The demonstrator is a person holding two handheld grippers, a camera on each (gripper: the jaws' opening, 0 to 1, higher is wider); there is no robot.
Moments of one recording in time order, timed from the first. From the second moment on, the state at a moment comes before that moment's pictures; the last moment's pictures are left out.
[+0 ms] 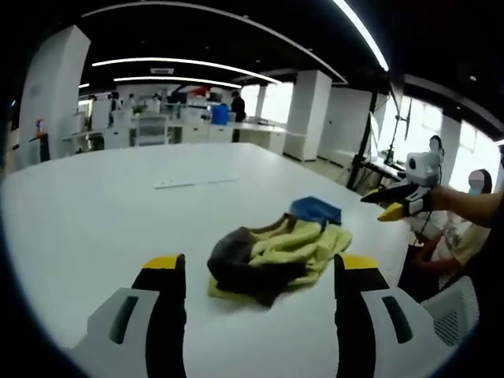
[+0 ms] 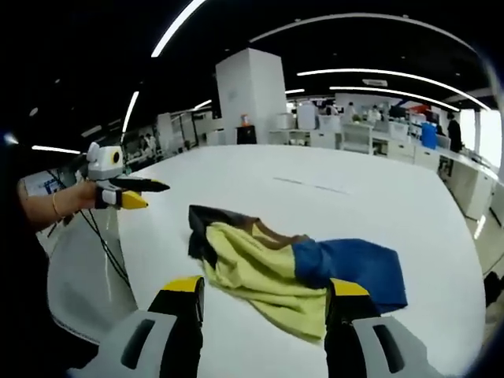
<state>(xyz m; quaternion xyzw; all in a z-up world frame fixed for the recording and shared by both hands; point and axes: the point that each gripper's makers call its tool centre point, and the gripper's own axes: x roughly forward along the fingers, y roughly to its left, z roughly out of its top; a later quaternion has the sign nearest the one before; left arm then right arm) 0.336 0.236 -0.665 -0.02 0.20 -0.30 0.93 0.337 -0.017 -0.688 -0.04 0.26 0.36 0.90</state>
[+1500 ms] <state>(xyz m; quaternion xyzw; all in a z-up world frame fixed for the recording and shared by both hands) 0.423 0.233 -0.752 -0.07 0.33 -0.29 0.90 0.435 -0.029 -0.762 0.00 0.34 0.31 0.89</state>
